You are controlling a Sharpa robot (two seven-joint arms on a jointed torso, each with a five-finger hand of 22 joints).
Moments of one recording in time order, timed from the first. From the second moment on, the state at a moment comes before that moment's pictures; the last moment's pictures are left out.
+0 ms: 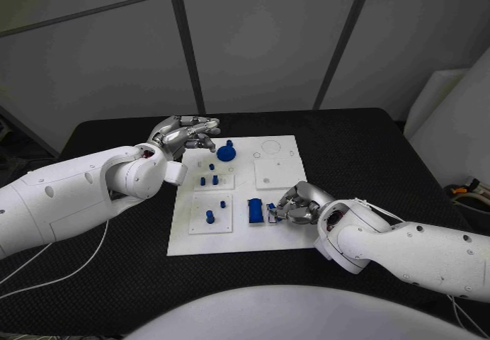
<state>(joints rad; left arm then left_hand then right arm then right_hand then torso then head) 1.08 -0.83 0.01 1.41 -0.01 -0.18 0.30 1.34 -0.10 0.31 -0.01 0.15 0.98 0.19 0.11 0.07 1.05 0.13 0.23 0.12 1.05 0.05 0.87 0.36 0.13 1.10 0.15 0.26 1.15 0.88 -0.83 -0.02 1.79 -1.27 -0.52 -0.58 1.36 -0.05 0.15 0.18 0.41 1.05 0.07 0.29 0.44 1.41 -0.03 1.12 1.31 1.47 -0.08 1.43 1.31 0.01 1.47 0.04 1.57 1.31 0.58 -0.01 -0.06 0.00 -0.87</state>
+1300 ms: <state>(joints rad) 1.08 -0.83 0.01 1.41 -0.01 -0.18 0.30 1.34 -0.10 0.31 -0.01 0.15 0.97 0.20 0.11 0.07 1.04 0.13 0.24 0.12 1.05 0.05 0.87 0.36 0.13 1.10 0.15 0.26 1.15 0.88 -0.82 -0.02 1.78 -1.29 -0.50 -0.61 1.23 -0.07 0.08 0.28 0.42 1.09 0.04 0.31 0.48 1.43 -0.03 1.14 1.31 1.47 -0.08 1.43 1.31 0.01 1.47 0.03 1.57 1.31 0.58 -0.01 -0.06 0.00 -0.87</state>
